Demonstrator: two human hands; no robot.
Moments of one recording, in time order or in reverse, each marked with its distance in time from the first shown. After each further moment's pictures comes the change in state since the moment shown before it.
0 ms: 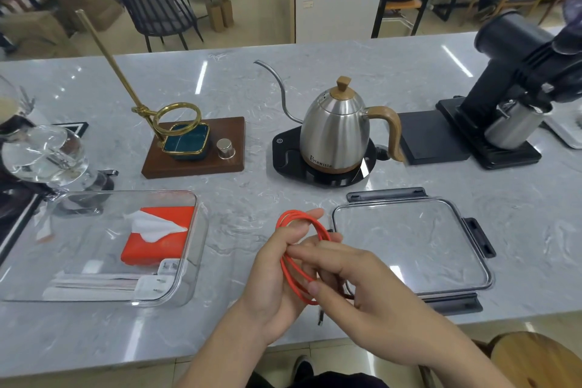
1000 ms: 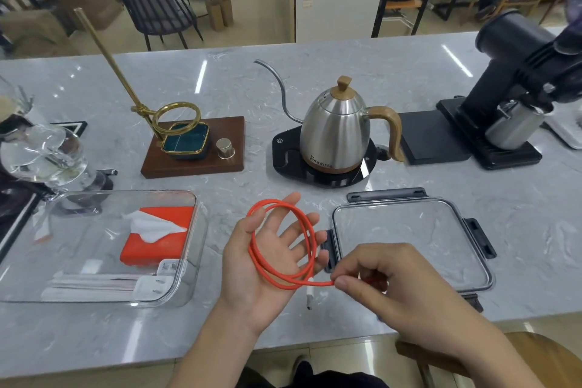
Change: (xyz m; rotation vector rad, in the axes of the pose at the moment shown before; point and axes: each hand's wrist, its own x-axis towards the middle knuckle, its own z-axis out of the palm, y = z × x) left_hand 0.000 0.013 -0.010 -0.231 0.012 0.119; right_hand -0.016 0.021 -0.026 -0.166 0.058 0.126
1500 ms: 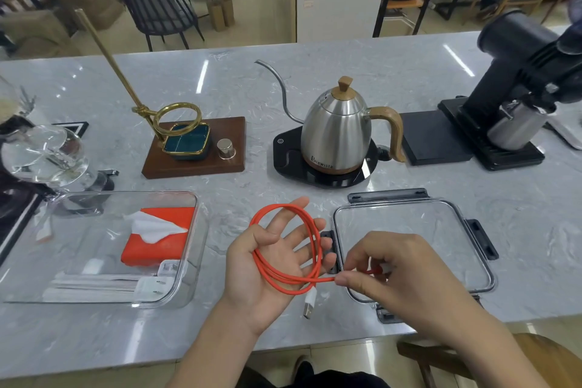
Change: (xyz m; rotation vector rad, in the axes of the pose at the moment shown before) left_hand 0.004 -0.002 -0.002 -0.062 -0.081 -0.038; right_hand 0.007 0.014 -0.001 -0.167 0.119 0.004
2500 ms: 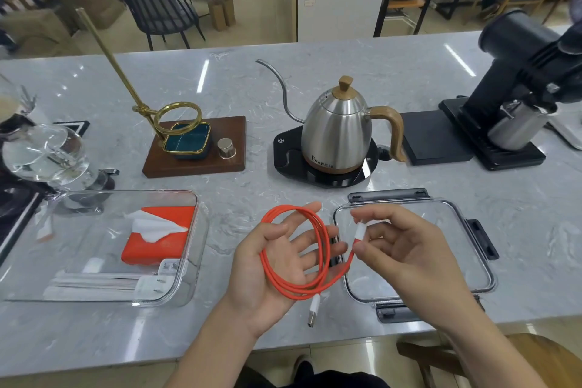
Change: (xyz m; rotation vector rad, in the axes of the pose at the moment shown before) left_hand -0.003 0.000 0.001 0.114 -0.001 -0.081; right_hand 0.006 0.005 0.008 0.724 0.238 0.130
